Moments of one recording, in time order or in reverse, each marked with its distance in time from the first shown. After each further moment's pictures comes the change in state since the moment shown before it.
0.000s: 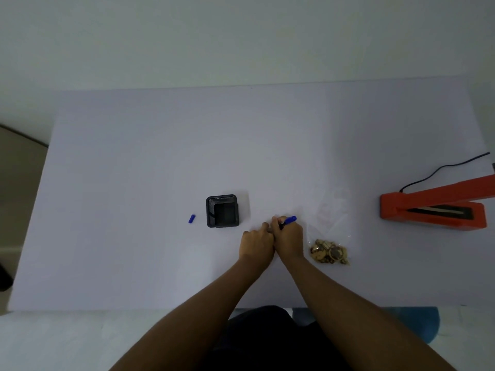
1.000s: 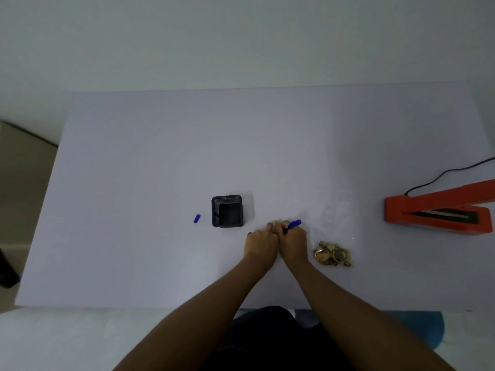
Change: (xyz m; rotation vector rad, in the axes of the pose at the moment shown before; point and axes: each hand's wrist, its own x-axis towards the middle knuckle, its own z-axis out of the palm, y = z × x) left_hand -0.001 0.000 -0.003 -0.013 -0.031 0.008; right_hand -0.009 0.000 -0.006 -0.009 -0.013 -0.076
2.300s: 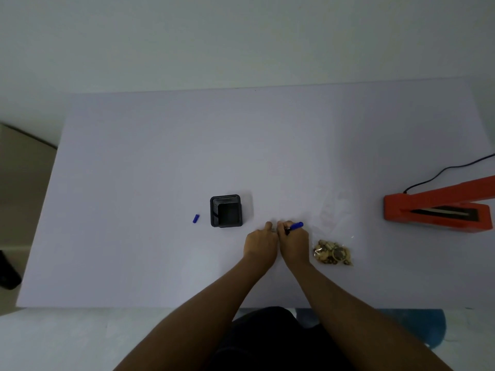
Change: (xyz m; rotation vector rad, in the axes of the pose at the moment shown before) left_hand 0.002 0.002 -0.002 -0.042 -0.002 -0.017; right_hand -0.005 0.002 -0.005 0.000 0.047 0.033
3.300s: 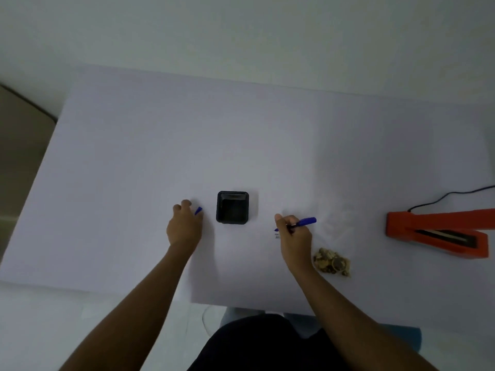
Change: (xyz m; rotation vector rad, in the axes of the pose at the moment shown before) left_hand -0.031 -0.177 0.011 -0.513 0.330 -0.765; right_hand -0.012 -0.056 -0.010 0.162 -0.029 0.034
